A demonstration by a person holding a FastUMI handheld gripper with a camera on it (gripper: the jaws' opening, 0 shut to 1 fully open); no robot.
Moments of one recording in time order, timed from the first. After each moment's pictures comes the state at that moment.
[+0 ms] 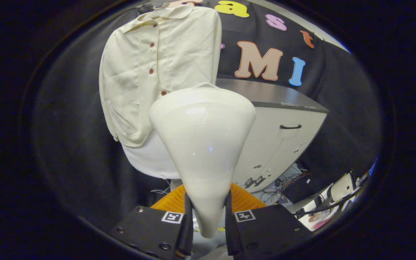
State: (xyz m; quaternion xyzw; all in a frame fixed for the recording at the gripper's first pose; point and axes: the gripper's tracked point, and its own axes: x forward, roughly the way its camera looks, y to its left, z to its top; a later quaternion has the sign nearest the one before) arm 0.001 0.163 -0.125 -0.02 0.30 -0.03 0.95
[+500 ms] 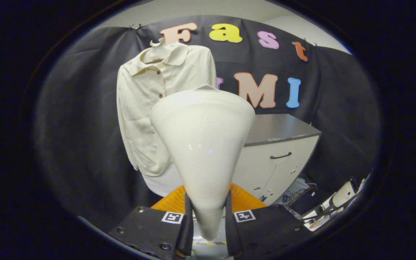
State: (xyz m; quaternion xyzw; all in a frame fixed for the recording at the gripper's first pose) arm -0.038 0.157 -0.015 0.00 0.19 0.03 0.98
